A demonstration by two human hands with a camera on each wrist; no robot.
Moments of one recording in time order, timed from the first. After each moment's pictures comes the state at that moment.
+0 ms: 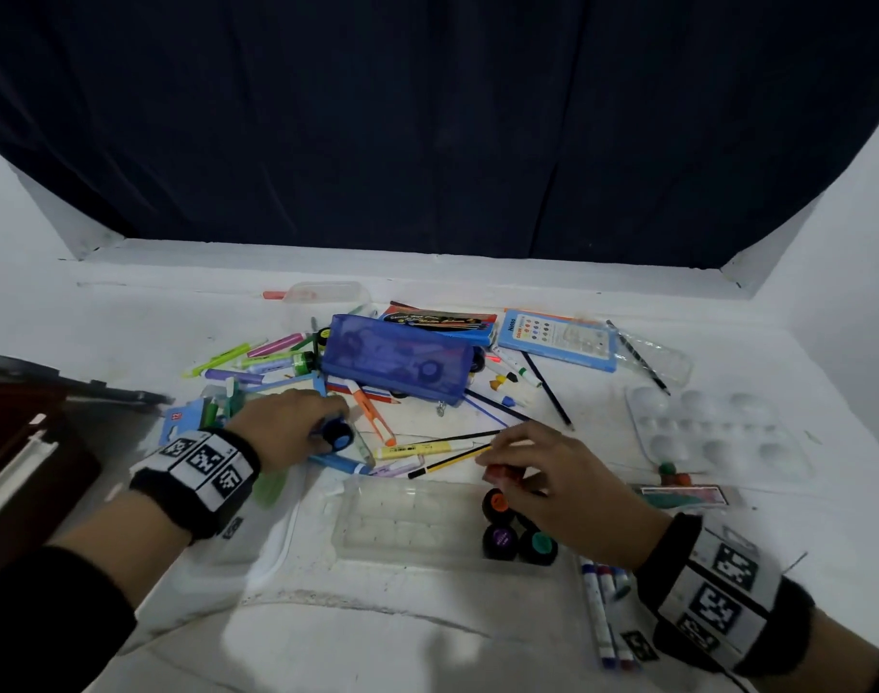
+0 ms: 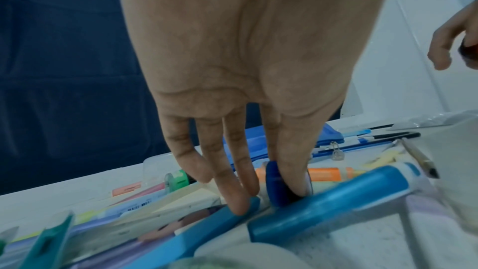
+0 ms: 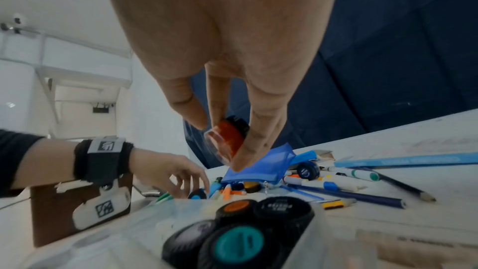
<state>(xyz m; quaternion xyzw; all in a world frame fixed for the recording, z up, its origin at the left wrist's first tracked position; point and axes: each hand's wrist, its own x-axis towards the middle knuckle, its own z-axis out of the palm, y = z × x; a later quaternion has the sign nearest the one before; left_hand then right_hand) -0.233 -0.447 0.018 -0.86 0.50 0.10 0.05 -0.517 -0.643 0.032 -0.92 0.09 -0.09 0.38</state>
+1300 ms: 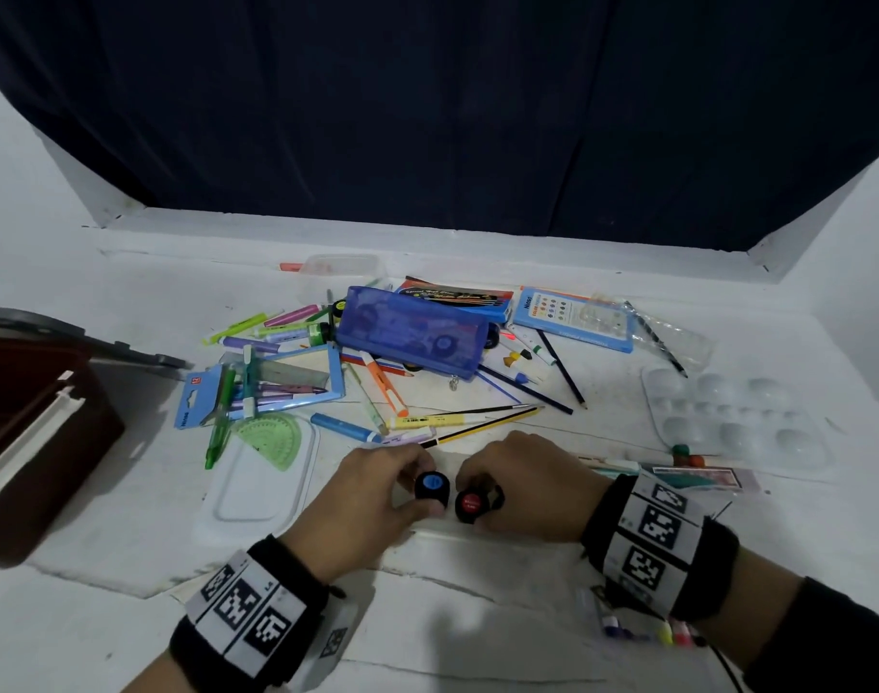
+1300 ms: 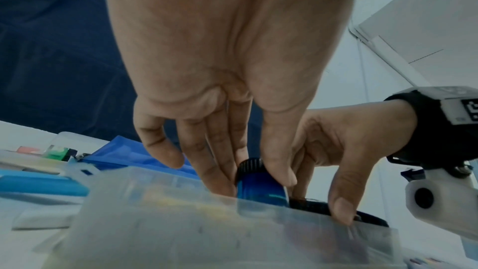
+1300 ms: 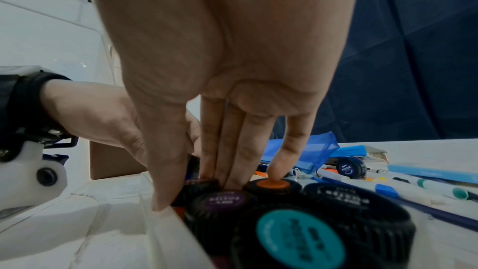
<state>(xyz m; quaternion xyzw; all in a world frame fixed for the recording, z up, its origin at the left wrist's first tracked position) -0.376 -0.434 0.002 -0.82 0.47 0.14 -0.30 -0.490 -0.613 0.036 -0.98 0.01 0.11 0.17</state>
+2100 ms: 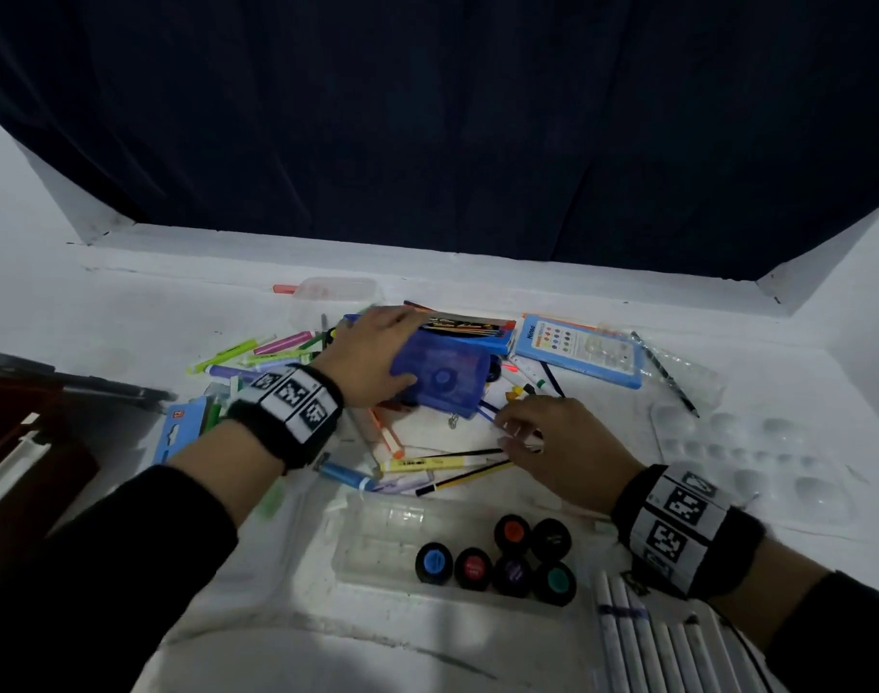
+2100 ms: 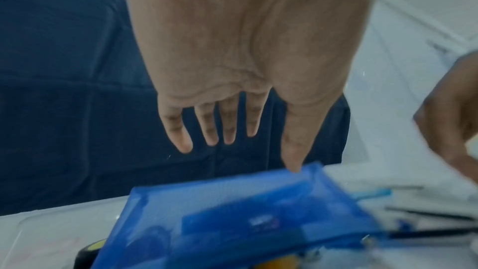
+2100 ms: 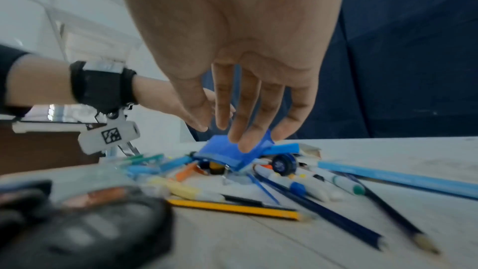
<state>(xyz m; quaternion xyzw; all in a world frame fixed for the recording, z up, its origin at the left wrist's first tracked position) -0.228 -0.536 0.051 -0.85 0.53 0.03 -0.09 -0.455 -0.688 0.030 -0.96 0.12 -0.07 0.26</state>
